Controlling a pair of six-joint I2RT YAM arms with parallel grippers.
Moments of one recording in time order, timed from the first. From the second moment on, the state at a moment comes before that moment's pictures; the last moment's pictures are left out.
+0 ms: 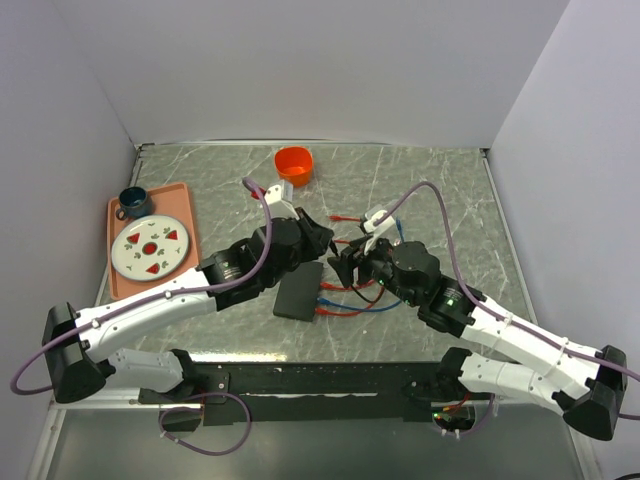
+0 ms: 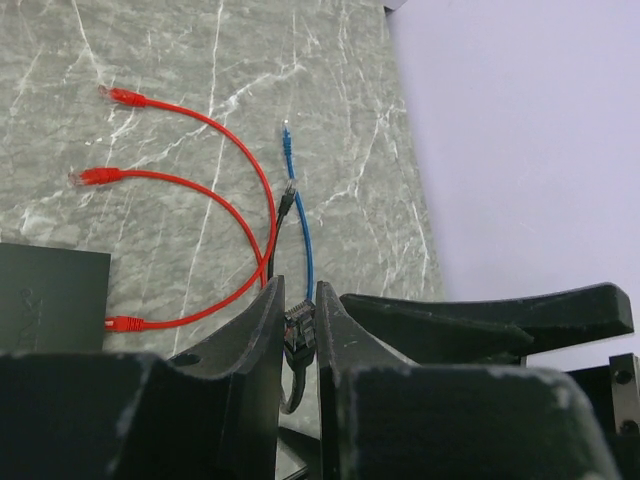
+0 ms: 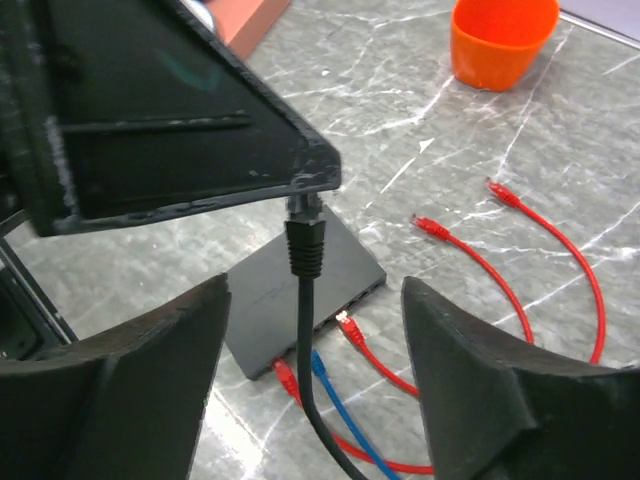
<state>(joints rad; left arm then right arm) -1.04 1.23 1.09 -0.18 -0.48 -0.94 0.93 0.89 0.75 -0.08 0.18 0.14</state>
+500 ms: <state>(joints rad) -1.04 1.22 1.09 -0.18 -0.48 -0.94 0.93 0.91 0.77 -0.01 0.18 0.14</state>
